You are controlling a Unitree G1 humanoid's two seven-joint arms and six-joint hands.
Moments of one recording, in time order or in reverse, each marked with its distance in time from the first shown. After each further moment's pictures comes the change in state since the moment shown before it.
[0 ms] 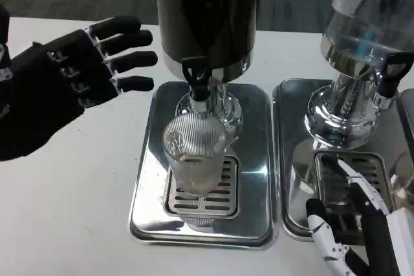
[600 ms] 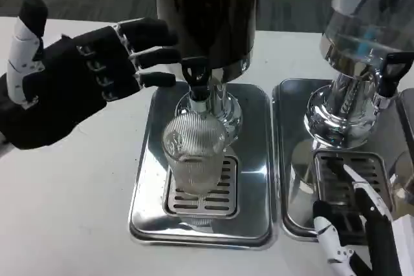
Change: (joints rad) left arm -0.088 -0.081 -0.001 0.047 0.125 -0.019 -0.018; right arm 0.014 0.013 0.004 0.014 0.017 -0.010 -0.027
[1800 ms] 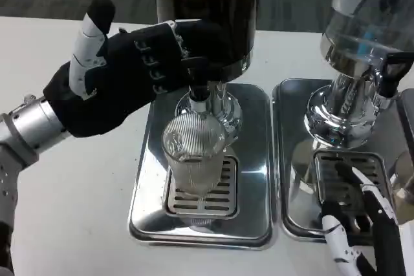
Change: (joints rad) left arm -0.100 -0.149 -0.076 0.063 0.088 -0.083 0.016; right arm 0.011 0.028 -0.006 0.009 0.024 -0.002 -0.018
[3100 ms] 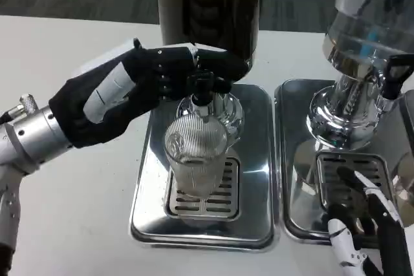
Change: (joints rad) left arm 0.098 0.013 -0.076 -0.121 0.109 -0.319 0.030; right arm 0.023 -0.029 -0.013 -0.025 0.019 -0.002 0.032
